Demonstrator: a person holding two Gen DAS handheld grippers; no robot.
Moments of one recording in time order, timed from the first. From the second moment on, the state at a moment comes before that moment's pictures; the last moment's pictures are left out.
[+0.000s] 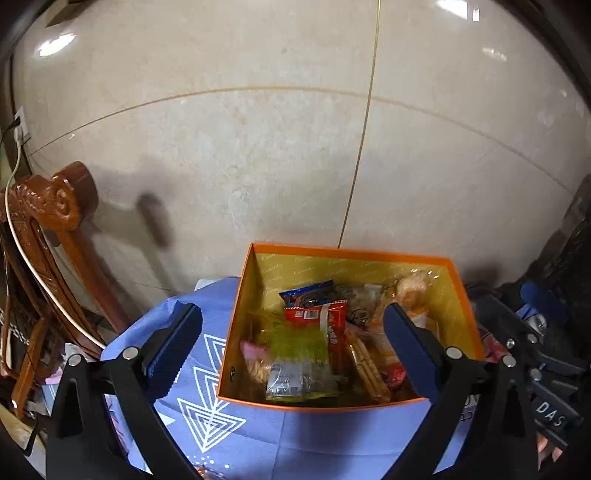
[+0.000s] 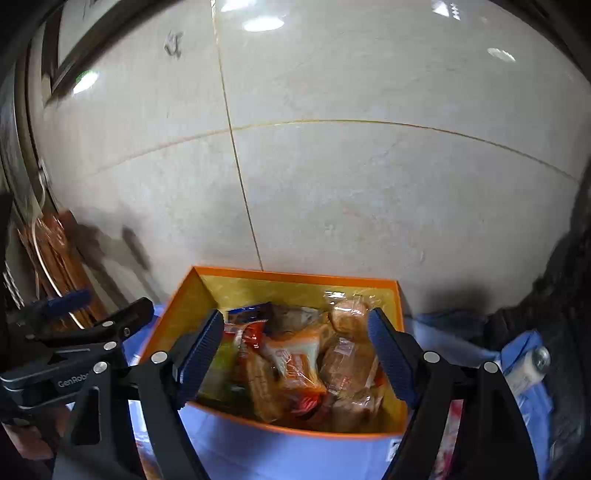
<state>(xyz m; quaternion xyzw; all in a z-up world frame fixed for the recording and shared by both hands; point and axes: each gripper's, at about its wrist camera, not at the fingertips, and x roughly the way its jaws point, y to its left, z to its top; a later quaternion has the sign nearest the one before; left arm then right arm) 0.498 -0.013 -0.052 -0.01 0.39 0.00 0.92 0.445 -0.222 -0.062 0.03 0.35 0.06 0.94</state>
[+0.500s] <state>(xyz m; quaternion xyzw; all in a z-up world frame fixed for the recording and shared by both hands) 0.411 0.010 -0.037 -0.01 0.38 0.00 0.92 0.354 -0.196 -0.048 0.04 0.35 0.06 0.93</state>
